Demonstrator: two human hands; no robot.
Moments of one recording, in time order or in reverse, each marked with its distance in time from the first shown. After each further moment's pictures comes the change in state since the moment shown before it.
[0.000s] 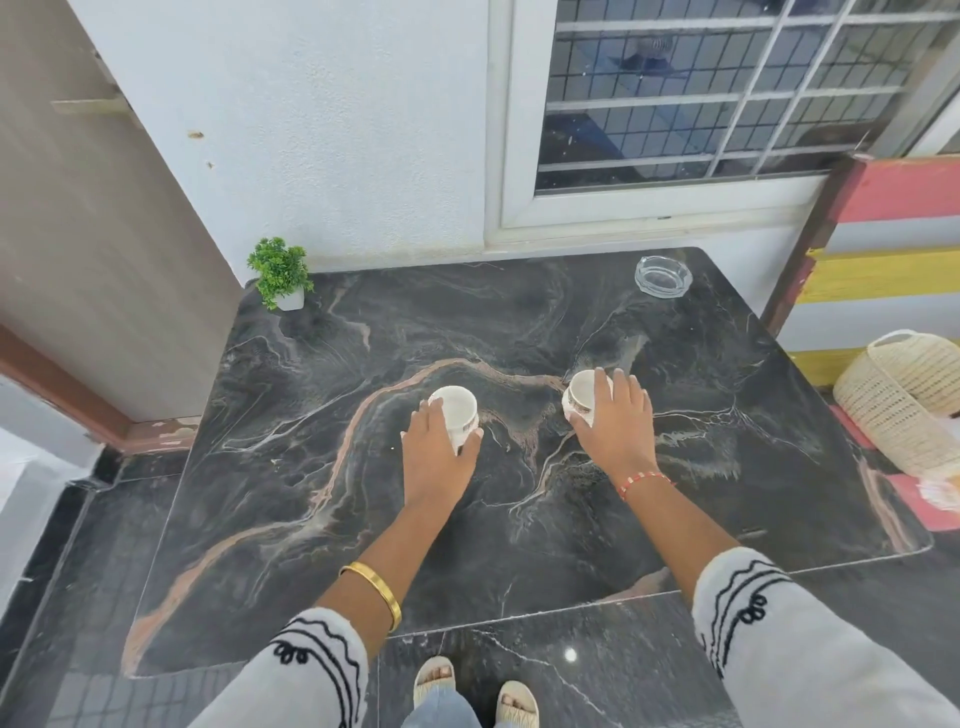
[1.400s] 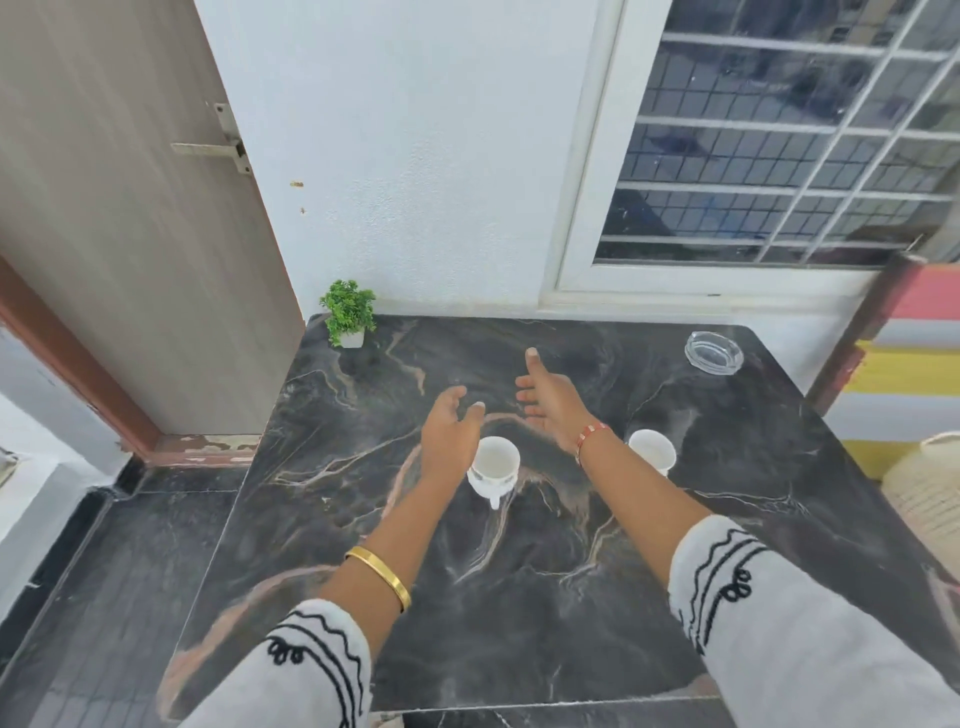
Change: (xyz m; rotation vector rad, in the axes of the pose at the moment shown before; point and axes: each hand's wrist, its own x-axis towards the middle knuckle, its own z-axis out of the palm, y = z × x) left_hand 0.056 0.019 -0.084 -0.660 0.052 -0.237; right_hand 0.069 -0.164 -0.048 1.137 -0.413 0.276
